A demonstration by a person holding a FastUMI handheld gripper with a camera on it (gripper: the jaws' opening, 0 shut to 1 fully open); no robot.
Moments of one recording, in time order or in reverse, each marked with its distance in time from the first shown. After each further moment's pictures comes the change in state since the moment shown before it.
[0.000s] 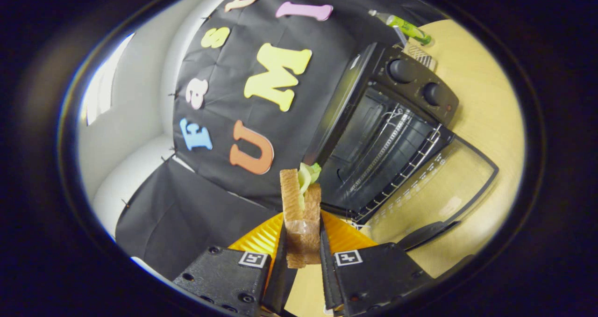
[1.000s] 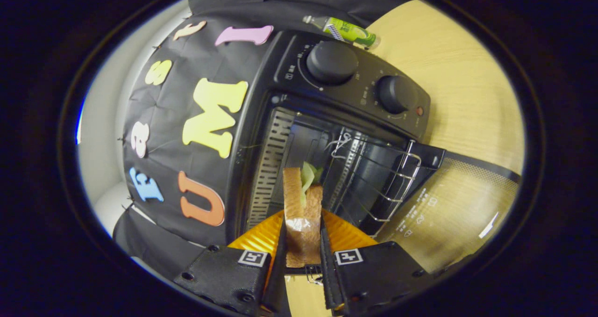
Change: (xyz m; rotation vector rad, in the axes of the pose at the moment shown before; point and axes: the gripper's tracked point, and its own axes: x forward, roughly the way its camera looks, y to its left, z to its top) arm 0.091 -0.099 0.071 0.170 -0.307 -0.263
